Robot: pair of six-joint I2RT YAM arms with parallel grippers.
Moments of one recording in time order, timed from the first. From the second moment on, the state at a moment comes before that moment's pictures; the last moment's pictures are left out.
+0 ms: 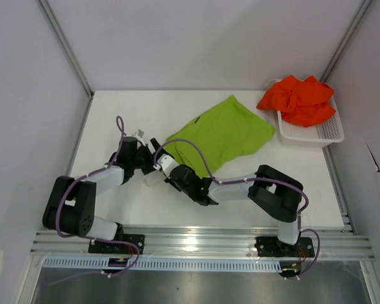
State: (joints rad) left arm -0.20 1.42 0.57 0.13 0.40 -0.76; right arm 1.14 1.90 1.04 0.32 0.38 -0.08
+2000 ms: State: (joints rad) left arm -0.18 1.57 0.84 -0.17 0.35 -0.50; right arm 0.47 2.68 2.30 -1.29 -0.91 -0.07
